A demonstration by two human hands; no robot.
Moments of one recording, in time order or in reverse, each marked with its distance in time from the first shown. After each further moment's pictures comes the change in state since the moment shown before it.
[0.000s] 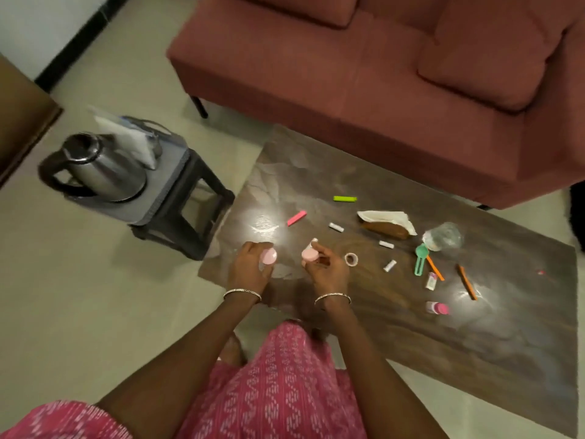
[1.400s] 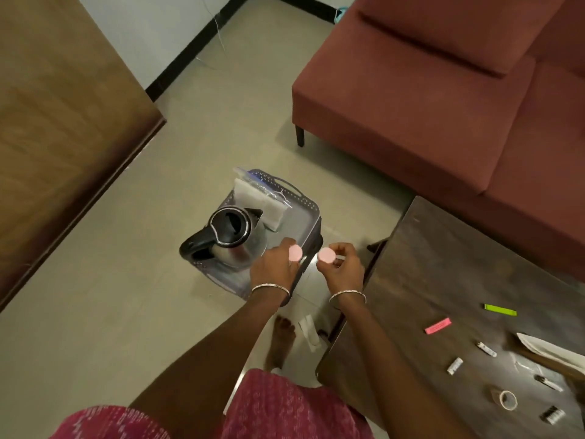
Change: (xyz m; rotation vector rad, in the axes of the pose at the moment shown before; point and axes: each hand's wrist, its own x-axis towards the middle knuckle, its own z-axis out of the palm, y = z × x) left_hand 0.250 -0.208 -0.216 0.307 0.014 -0.217; right_hand 0.133 -0.175 0.370 -0.183 -0.131 -0.033
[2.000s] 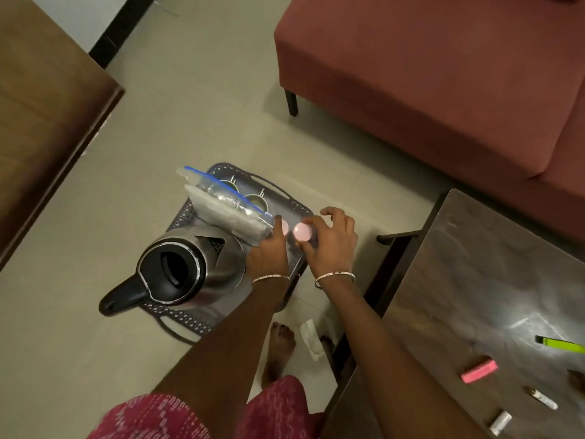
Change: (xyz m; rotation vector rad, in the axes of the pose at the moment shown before) left_hand 0.151 -0.019 0.137 0.228 0.000 -0.192; right_hand 0.152 0.021 0.070 -0.591 -0.056 -0.321
